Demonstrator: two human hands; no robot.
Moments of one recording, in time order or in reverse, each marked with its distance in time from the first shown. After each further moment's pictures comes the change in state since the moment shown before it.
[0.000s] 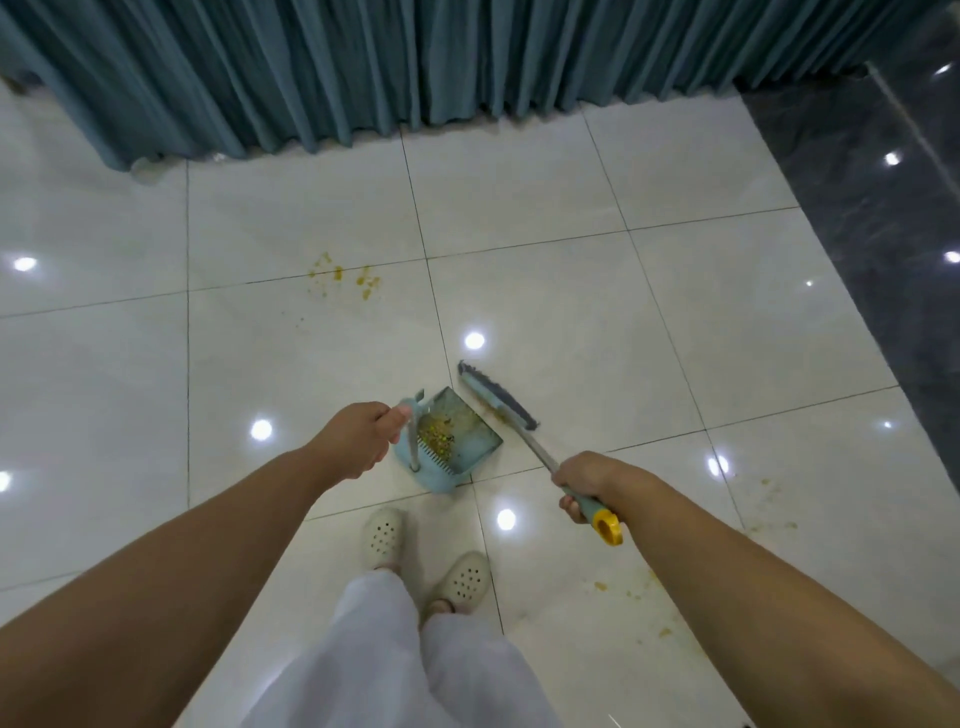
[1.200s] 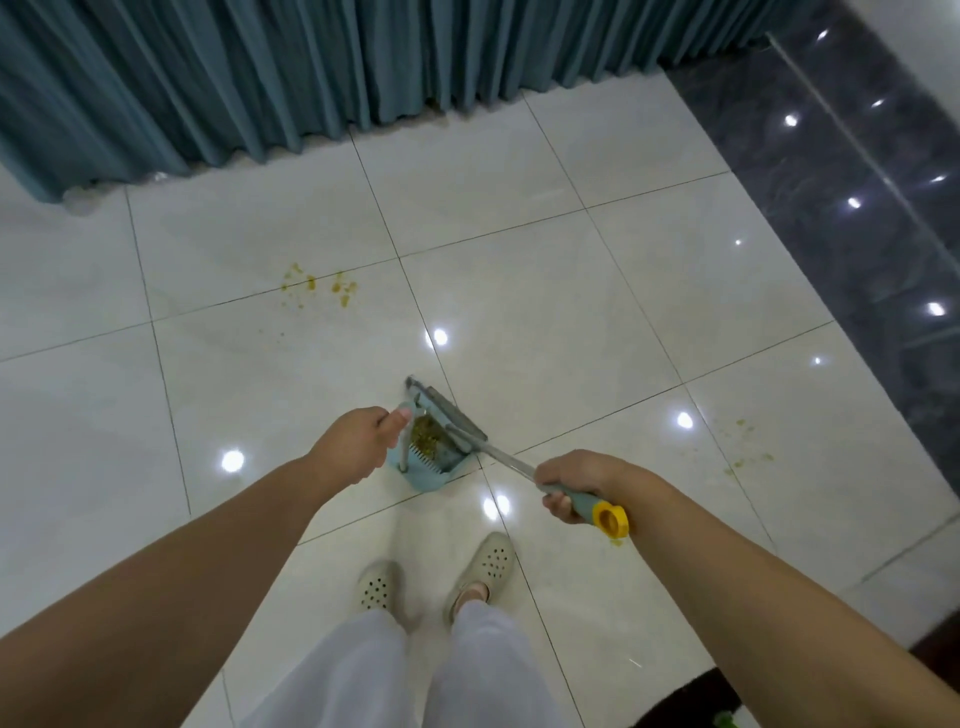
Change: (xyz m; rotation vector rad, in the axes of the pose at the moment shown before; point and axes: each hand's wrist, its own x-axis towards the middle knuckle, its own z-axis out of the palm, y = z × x) left_hand -0.010 -0.057 -0.062 0.223 -0.071 0.129; right_hand -0.053 0.011 0.106 0.248 -0.103 0.030
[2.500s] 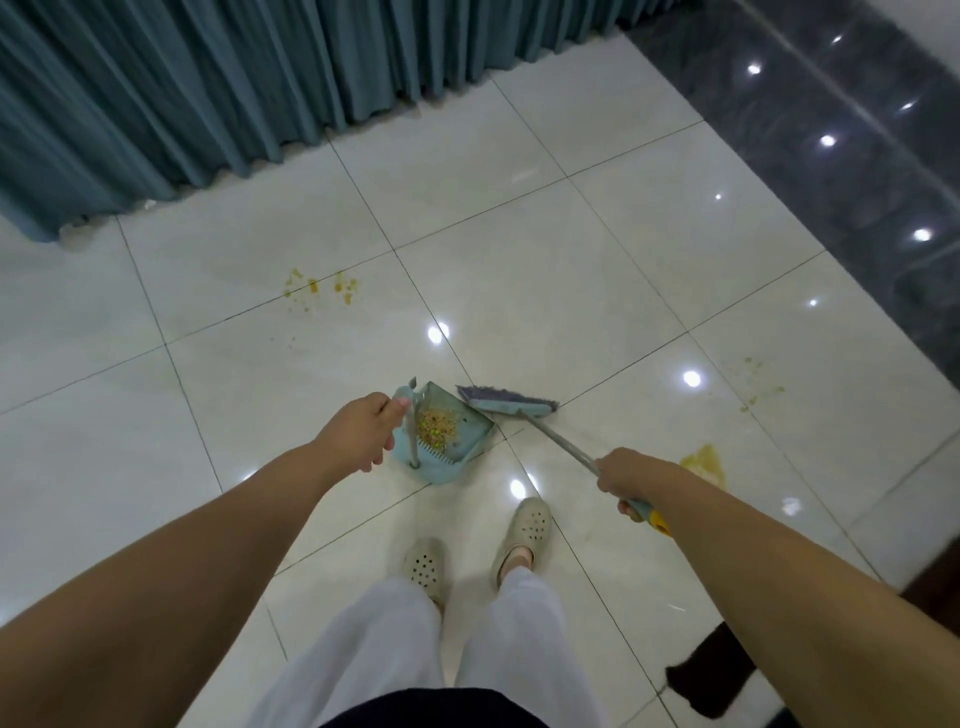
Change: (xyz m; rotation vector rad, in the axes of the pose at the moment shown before) left_hand -0.038 -0.054 -0.021 0.016 -0.062 0.055; right_hand -0.008 0.087 0.042 -0.444 0.393 0.048
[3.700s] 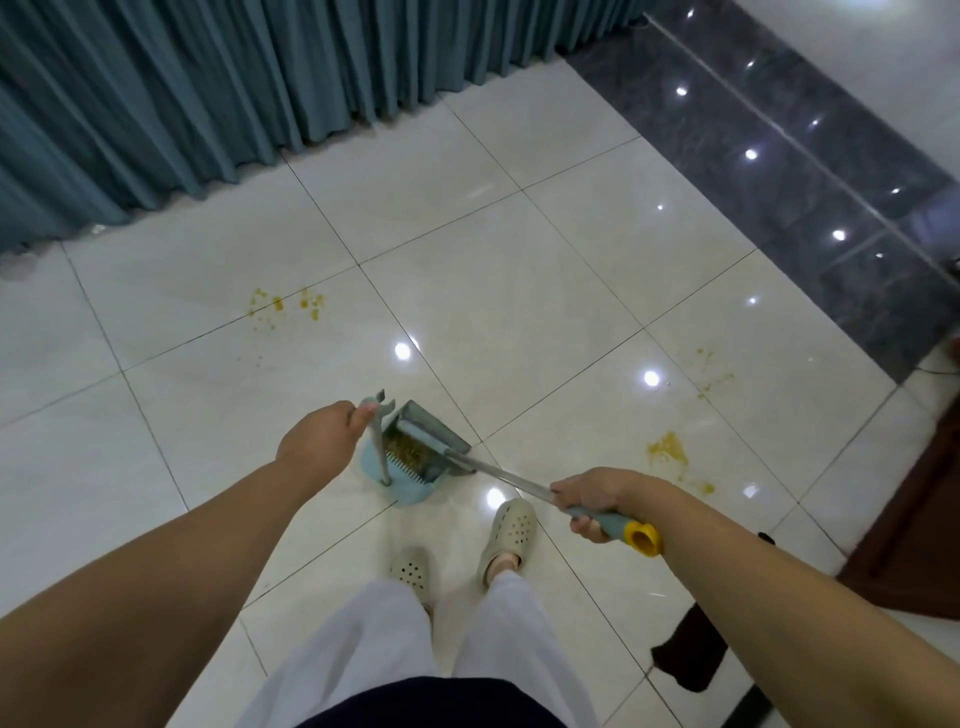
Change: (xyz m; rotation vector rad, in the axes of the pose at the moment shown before) left_hand -0.012 -0.038 -0.007 0.465 0.191 0.174; right_hand -0.055 0.028 0.038 0.380 -0.345 -0.021
